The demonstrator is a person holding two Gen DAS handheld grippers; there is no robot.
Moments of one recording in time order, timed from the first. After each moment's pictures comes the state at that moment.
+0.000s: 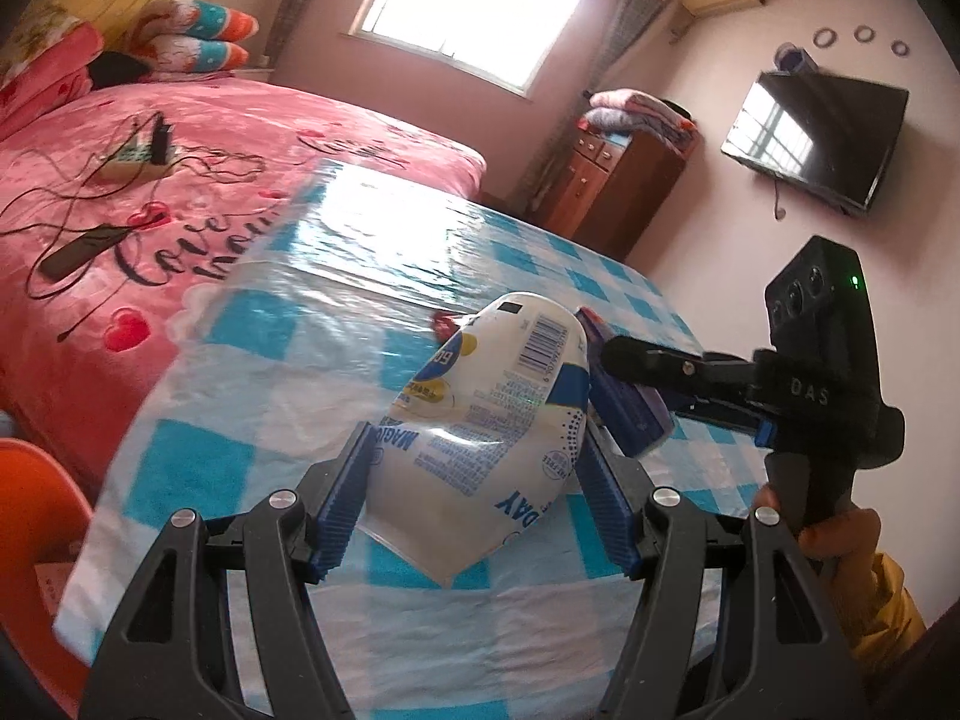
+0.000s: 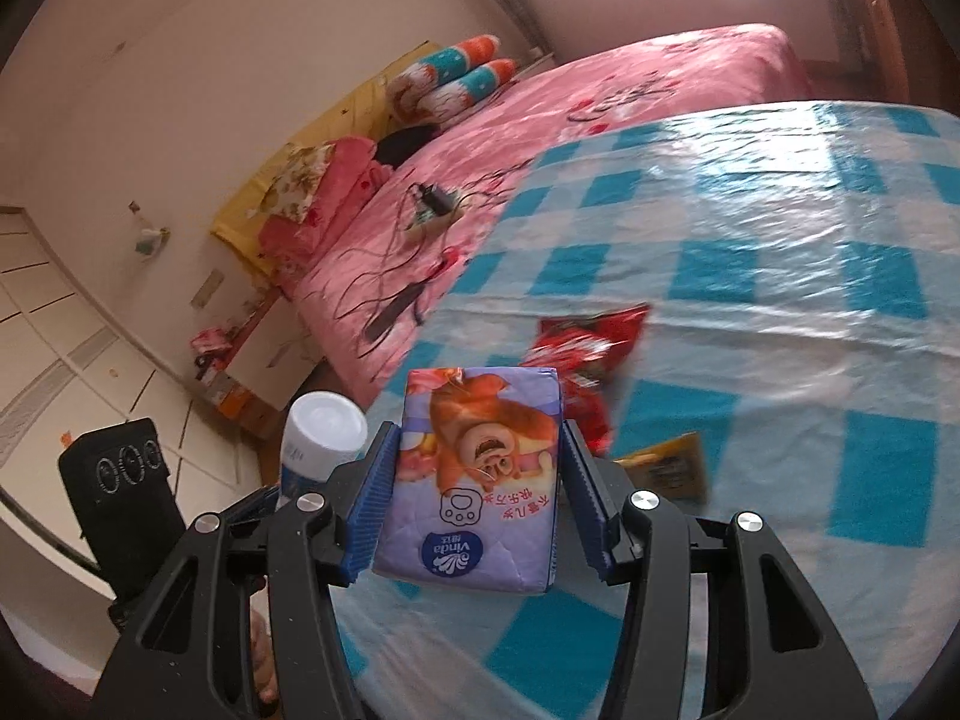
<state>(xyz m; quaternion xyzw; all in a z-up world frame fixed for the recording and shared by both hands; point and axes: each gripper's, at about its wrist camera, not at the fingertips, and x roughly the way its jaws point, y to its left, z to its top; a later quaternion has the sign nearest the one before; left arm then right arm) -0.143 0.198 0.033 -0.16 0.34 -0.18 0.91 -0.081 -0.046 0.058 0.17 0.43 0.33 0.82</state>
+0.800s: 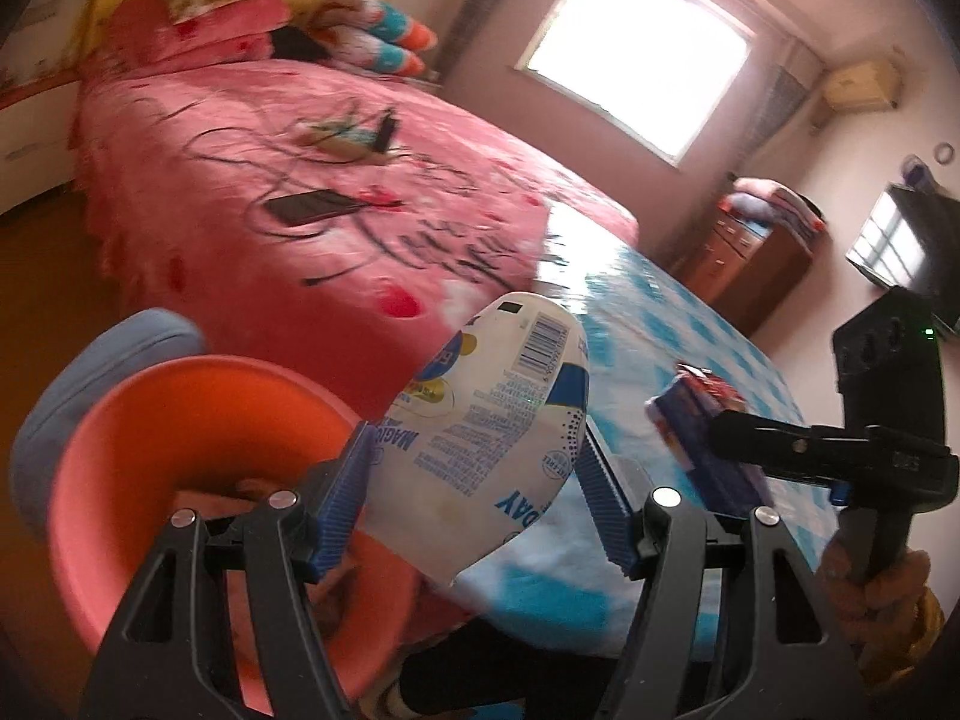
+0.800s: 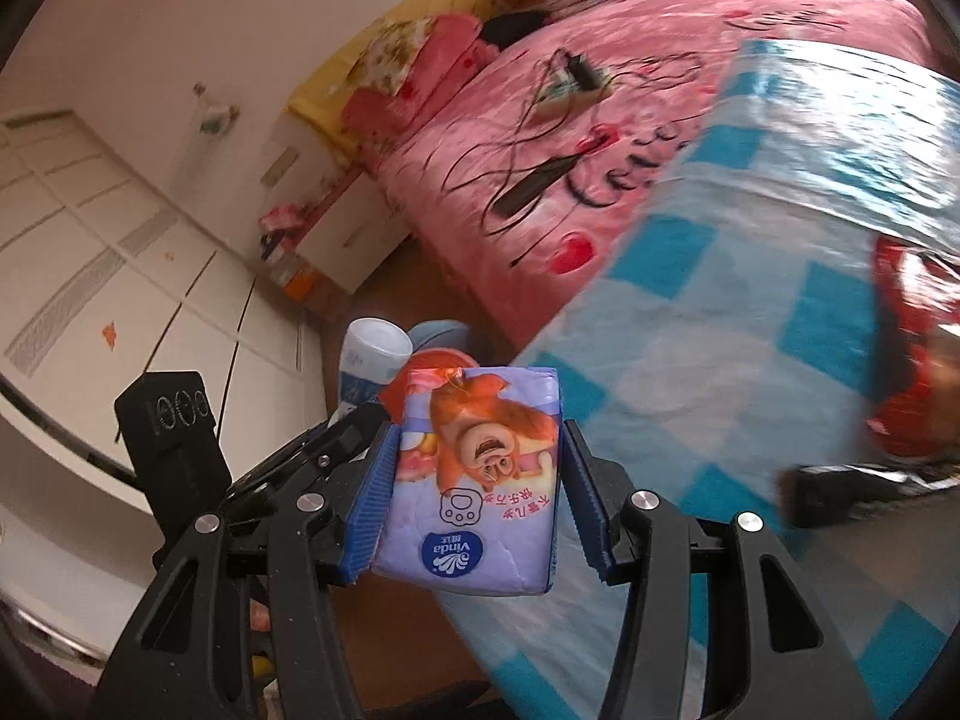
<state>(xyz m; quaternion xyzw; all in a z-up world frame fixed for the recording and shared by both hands) -0.198 0.358 0.001 -0.24 0.33 0.00 0.91 -0.111 0.126 0.047 0.10 0.50 0.44 0.74</state>
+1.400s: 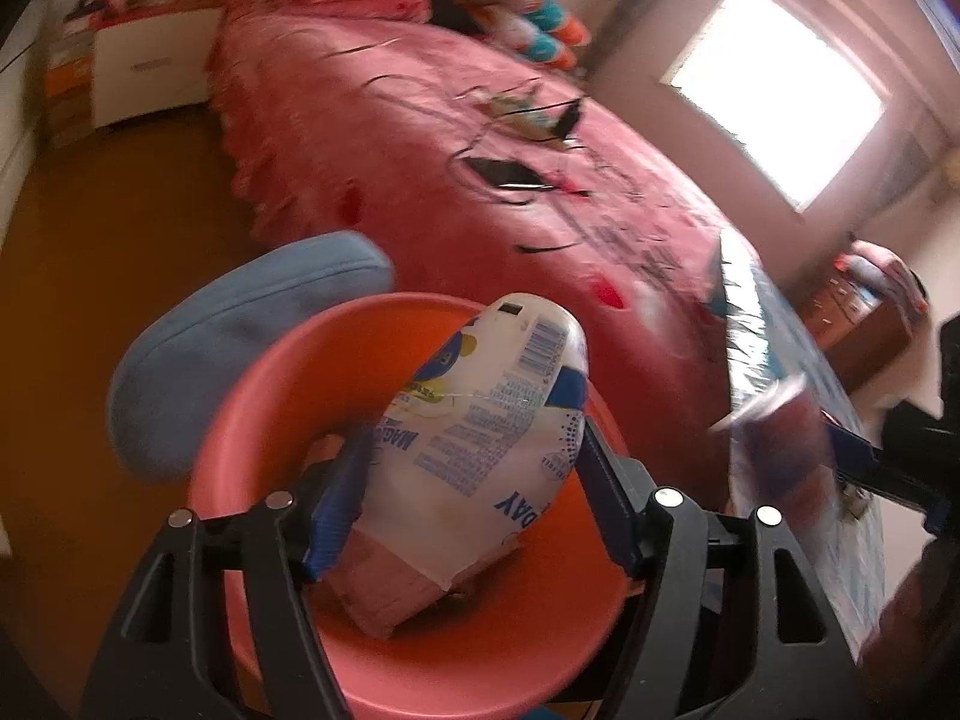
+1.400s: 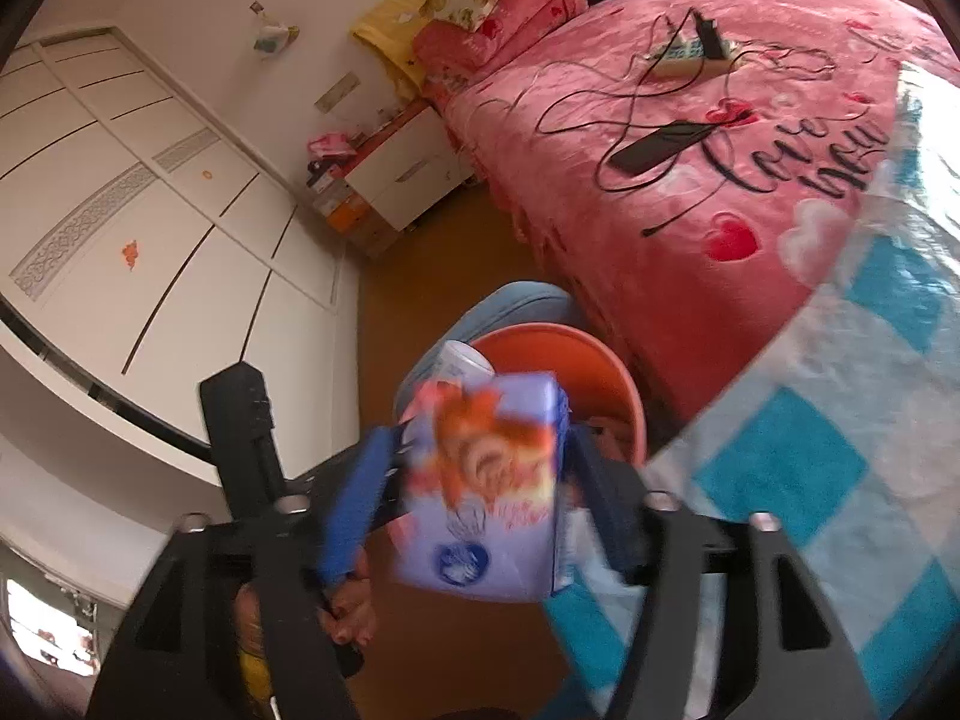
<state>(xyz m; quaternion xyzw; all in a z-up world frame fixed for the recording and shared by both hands) -0.225 0.443 -0.050 -0.30 0.37 0.14 0.87 -0.134 0.235 0.043 0.04 0.50 0.50 0.70</state>
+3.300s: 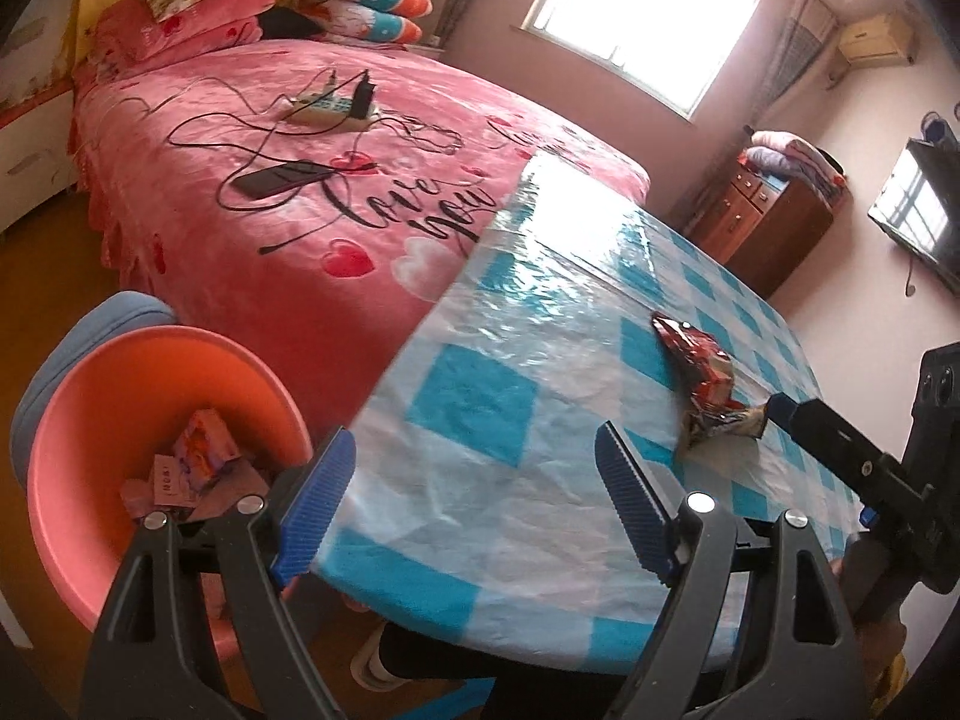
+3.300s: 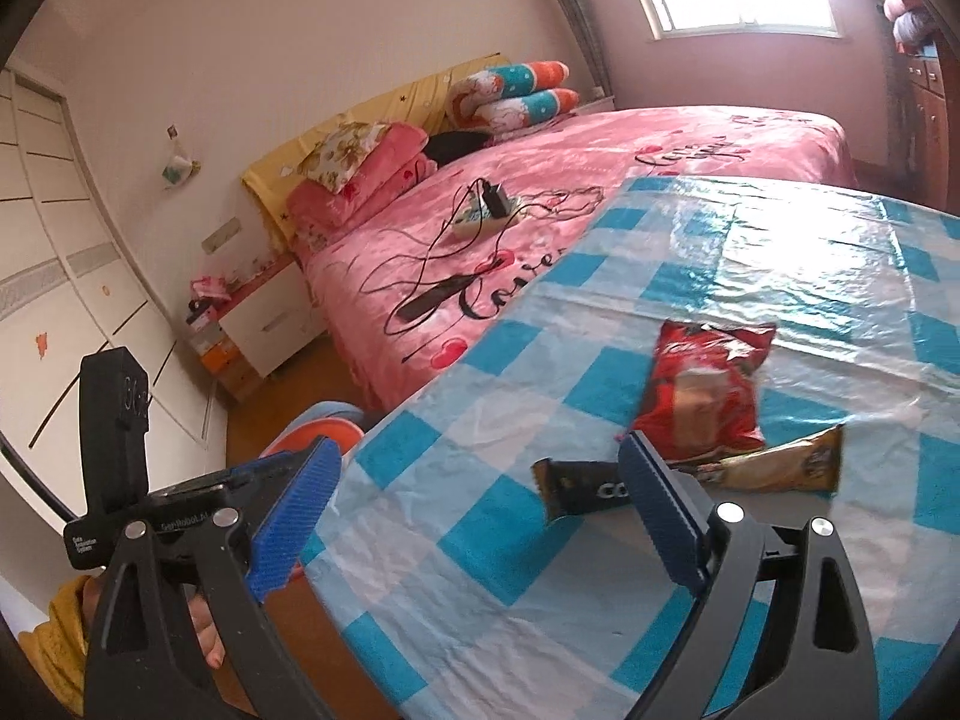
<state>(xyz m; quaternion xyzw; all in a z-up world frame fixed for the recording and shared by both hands) -0.177 0.276 0.018 -0.20 0.38 0.00 0.90 -0.138 0.020 0.063 0.08 0.36 0.34 0.86</state>
